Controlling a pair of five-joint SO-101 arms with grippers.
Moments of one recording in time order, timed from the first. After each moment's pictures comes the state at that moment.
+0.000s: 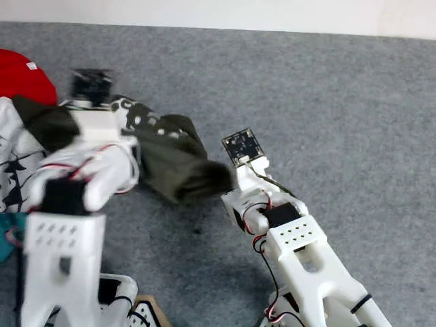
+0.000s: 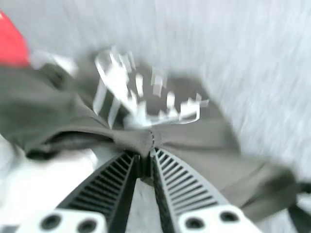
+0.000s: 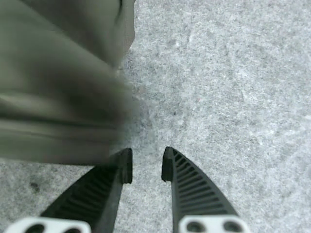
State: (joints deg) left arm -2.5 -47.5 29.7 71.1 5.1; right arm -28.2 -38.2 64.2 34.9 6.2
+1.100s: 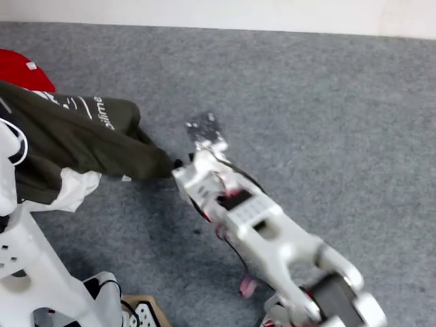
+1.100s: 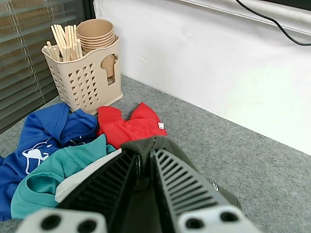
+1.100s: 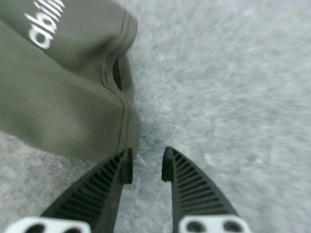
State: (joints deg) left arm -33.9 -39.7 -4.1 71.1 5.1; right arm -41.8 -9.6 48.5 6.9 -6.1
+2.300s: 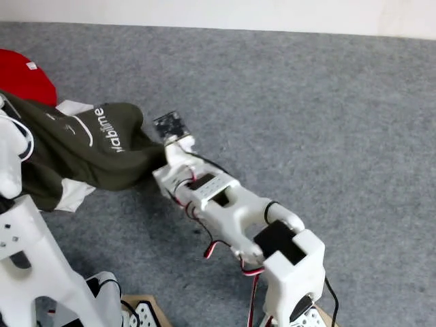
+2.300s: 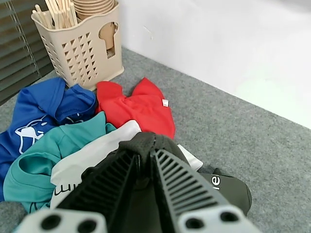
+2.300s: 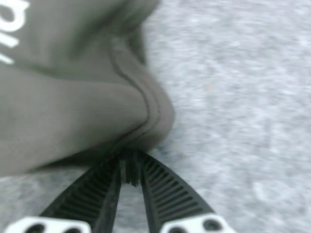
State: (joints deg) left arm -34.4 -39.6 7.3 65.5 5.1; right arm -43.4 16.8 29.3 7.0 -6.1
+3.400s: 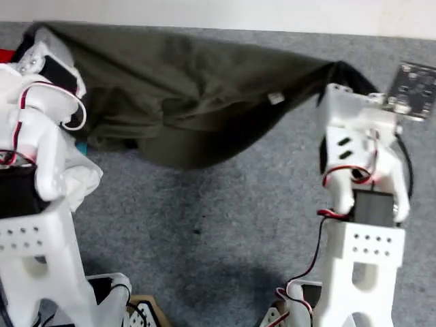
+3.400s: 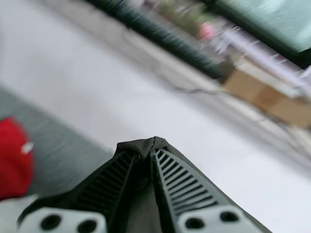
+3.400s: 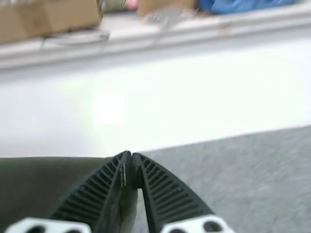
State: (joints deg) left arm -13.7 -39.5 2.2 49.8 28.7; right arm 2.4 -47.4 25.2 34.0 -6.1
